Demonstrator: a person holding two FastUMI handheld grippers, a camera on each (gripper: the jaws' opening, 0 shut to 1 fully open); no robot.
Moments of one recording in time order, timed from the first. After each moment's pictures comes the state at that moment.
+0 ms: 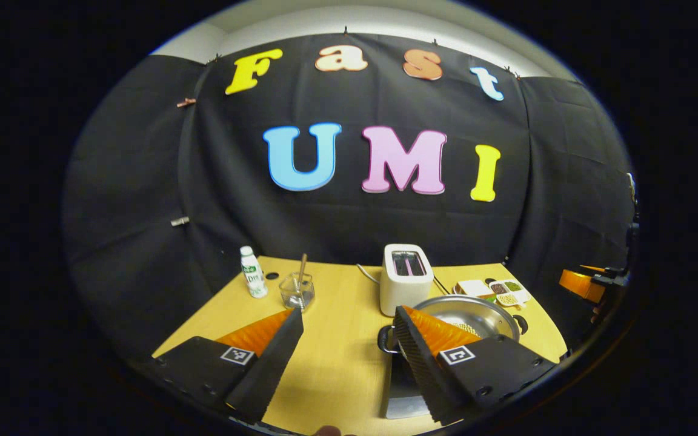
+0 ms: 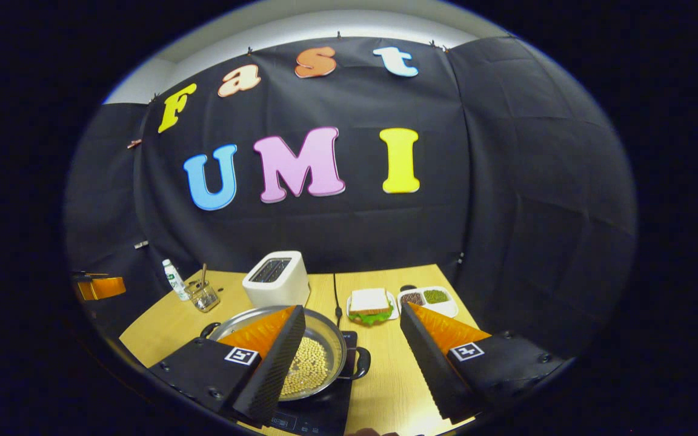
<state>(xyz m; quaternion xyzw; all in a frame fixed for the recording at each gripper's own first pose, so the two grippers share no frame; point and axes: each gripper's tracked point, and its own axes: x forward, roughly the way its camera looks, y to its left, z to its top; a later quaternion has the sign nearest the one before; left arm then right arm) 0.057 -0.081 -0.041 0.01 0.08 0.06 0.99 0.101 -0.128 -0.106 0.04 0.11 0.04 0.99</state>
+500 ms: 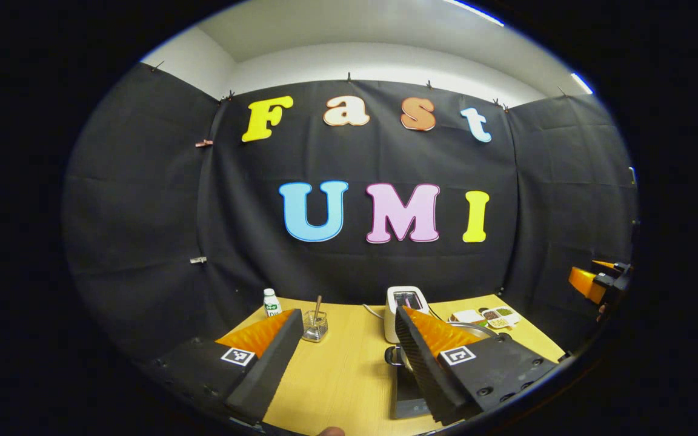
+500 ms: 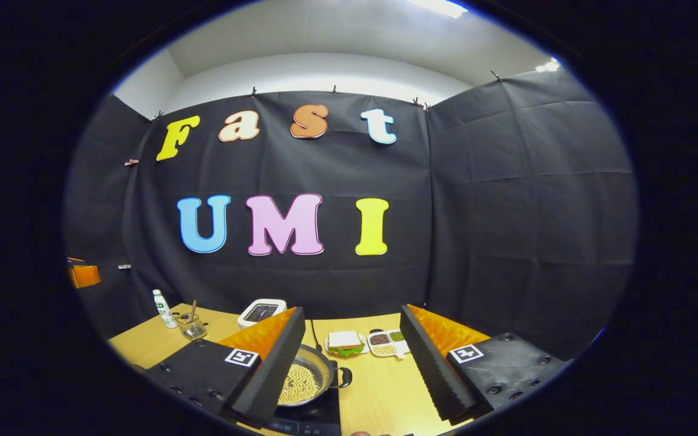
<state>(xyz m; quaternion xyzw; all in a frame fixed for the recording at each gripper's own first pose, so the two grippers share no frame) -0.042 -0.072 0.023 0.01 -0.02 0.06 1.00 0.006 -0.134 -0.031 0.03 0.02 -0.02 1.00</state>
